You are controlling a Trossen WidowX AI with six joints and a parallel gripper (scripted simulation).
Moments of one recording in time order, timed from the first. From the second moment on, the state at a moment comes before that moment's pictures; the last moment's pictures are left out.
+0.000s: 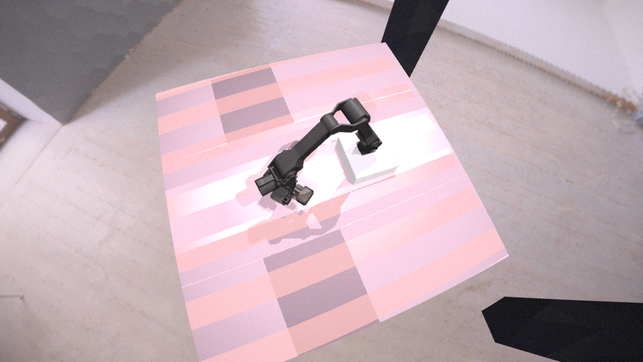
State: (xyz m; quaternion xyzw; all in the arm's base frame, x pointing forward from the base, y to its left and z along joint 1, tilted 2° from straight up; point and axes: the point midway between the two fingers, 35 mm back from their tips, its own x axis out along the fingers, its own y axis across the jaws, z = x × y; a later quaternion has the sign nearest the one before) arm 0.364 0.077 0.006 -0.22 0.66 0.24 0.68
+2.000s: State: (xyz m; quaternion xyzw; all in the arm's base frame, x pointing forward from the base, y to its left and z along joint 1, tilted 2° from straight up) arm 0.361 0.076 0.034 -0.22 0.66 0.24 0.67
